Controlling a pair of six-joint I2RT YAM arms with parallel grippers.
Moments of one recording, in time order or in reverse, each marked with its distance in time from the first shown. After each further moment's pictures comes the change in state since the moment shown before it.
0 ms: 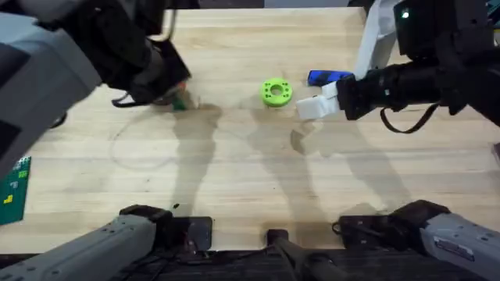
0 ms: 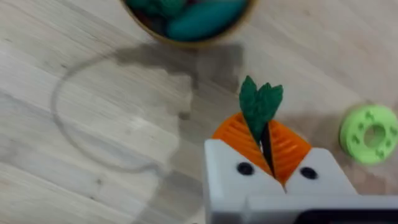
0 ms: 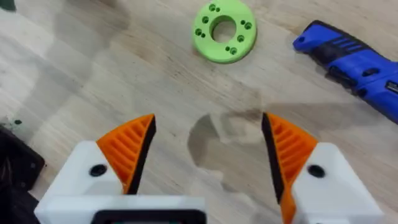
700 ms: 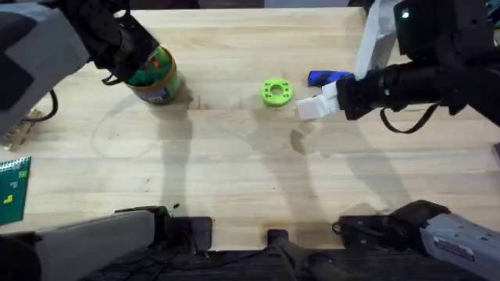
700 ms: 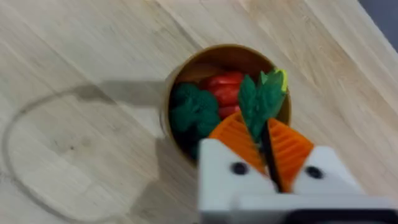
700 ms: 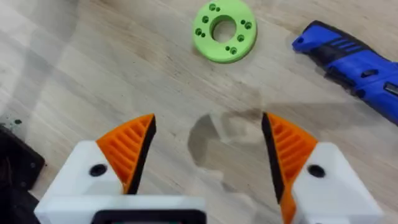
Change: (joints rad) left arm 0.267 0.162 0.000 0.378 0.046 0.037; right arm 0.000 0.000 0.000 0.000 0.000 0.000
